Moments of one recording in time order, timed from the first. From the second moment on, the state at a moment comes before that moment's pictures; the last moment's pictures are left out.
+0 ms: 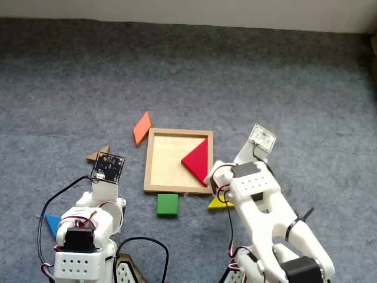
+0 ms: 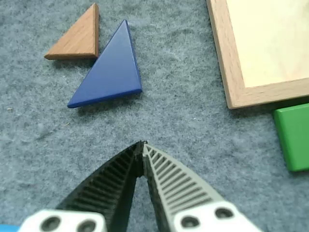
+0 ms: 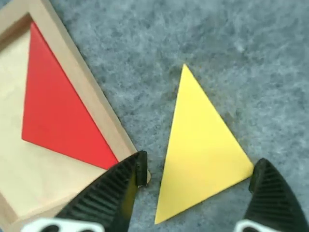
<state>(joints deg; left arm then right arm) -4.1 -102.2 96.0 74.4 -4.6 -21.6 -25.0 58.7 47.5 -45.7</state>
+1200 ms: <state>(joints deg) -4.1 -102.2 96.0 74.4 -4.6 -20.3 -18.3 57.5 46.2 -47.5</state>
